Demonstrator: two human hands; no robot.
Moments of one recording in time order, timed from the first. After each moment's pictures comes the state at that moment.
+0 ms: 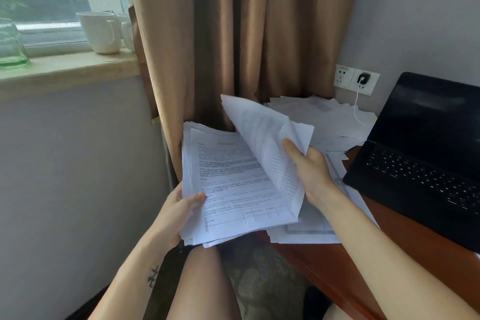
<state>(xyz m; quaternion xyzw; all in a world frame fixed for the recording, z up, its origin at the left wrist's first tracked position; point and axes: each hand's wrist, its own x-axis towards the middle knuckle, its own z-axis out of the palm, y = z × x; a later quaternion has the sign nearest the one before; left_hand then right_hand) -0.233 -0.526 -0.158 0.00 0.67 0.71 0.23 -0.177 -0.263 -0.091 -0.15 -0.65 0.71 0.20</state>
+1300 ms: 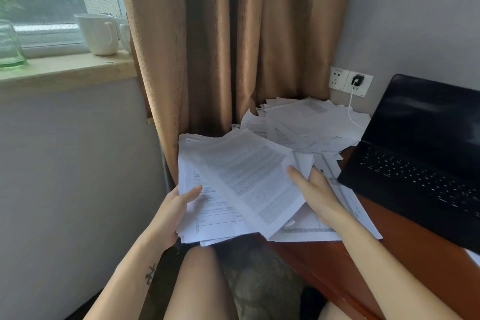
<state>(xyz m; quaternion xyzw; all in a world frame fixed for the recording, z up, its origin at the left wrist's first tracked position) -0.236 -0.525 -0.159 -0.02 0.64 0.73 0.25 -0.154 -0.228 -0.138 -0.17 -0.78 0.59 0.14</state>
